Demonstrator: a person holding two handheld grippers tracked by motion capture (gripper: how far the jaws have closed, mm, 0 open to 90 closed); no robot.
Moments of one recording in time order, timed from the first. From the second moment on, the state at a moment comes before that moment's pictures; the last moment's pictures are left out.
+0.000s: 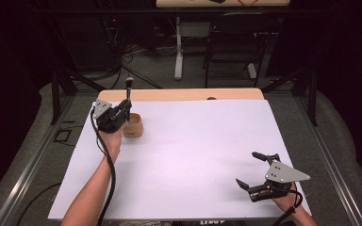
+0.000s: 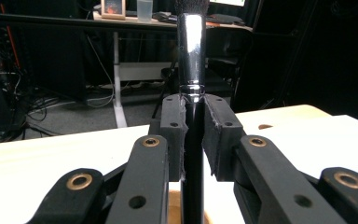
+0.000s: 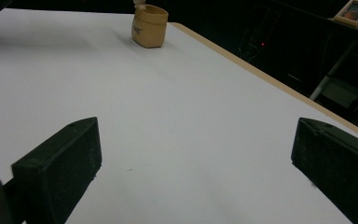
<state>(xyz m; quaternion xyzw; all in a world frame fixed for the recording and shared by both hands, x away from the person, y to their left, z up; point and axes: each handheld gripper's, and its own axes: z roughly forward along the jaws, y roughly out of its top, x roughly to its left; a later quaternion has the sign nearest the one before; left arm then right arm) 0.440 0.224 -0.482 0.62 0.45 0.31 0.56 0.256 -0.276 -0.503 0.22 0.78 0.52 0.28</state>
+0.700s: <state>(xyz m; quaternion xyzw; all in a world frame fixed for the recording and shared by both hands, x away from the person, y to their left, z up) 0.456 0.215 -0.497 0.64 0.45 0.32 0.53 0.256 -0.276 -0.504 0.22 0.78 0.52 0.28</state>
